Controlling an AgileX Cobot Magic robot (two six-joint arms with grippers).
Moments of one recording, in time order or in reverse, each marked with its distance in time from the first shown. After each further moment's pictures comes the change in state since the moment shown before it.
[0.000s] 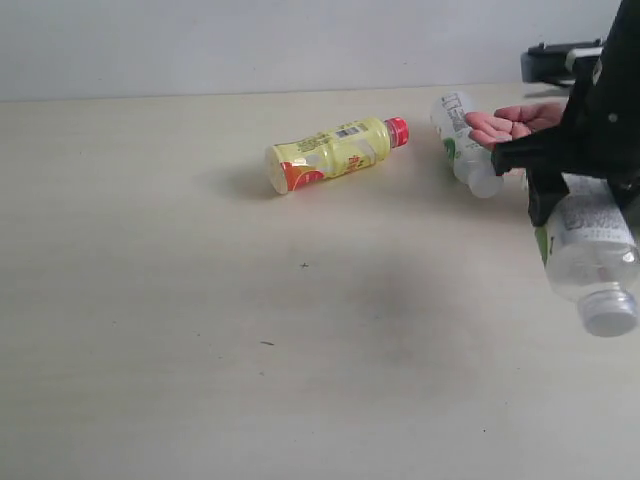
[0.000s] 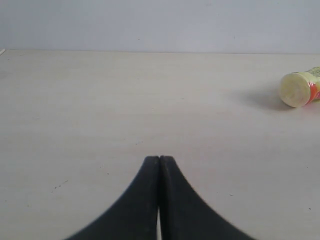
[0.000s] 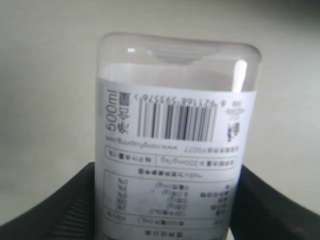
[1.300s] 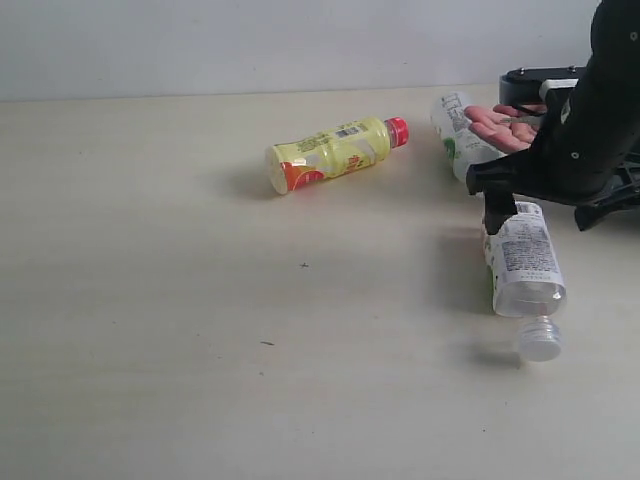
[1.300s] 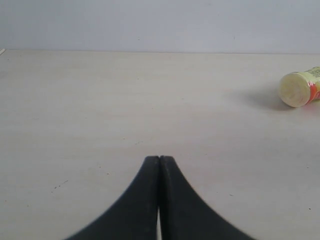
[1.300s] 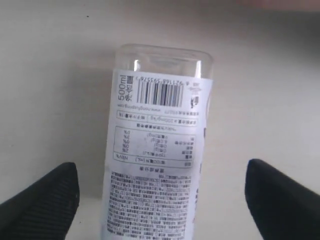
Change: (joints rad) left arm 0.000 0.000 0.000 0.000 0.000 0.000; right arm -0.001 0.082 0.108 0.008 -0.301 0.007
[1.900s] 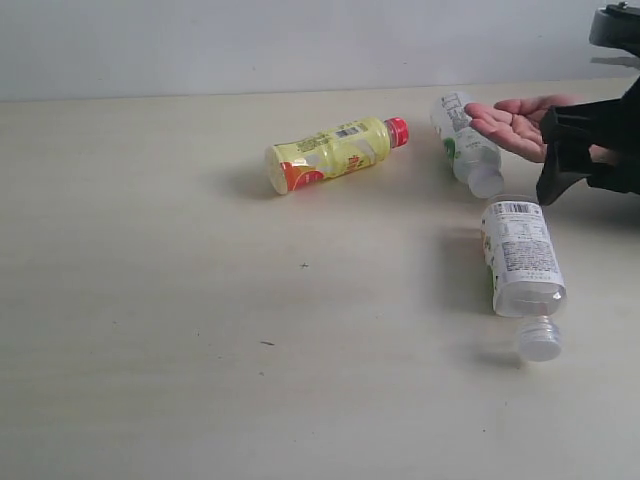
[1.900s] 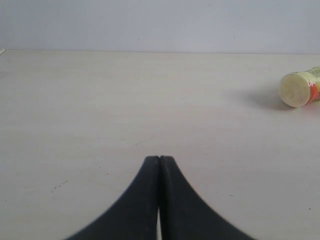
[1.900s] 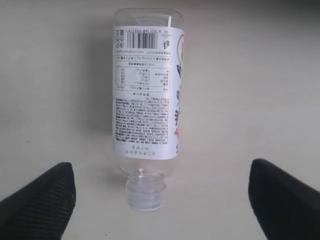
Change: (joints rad) left arm 0.000 0.000 0.000 0.000 0.000 0.000; right arm -0.145 -0.233 0.000 0.203 0.217 -0.171
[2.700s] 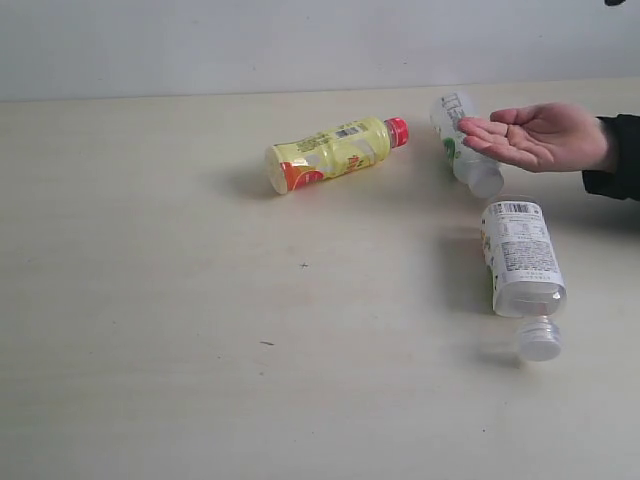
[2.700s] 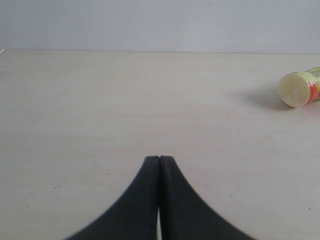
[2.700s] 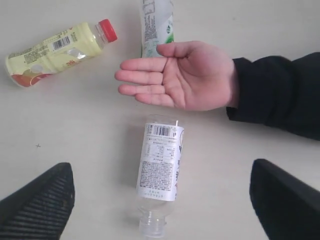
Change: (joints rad) left arm 0.000 0.000 0.000 0.000 0.000 0.000; right arm 0.000 -0.144 -0.386 -0.044 0.203 -0.039
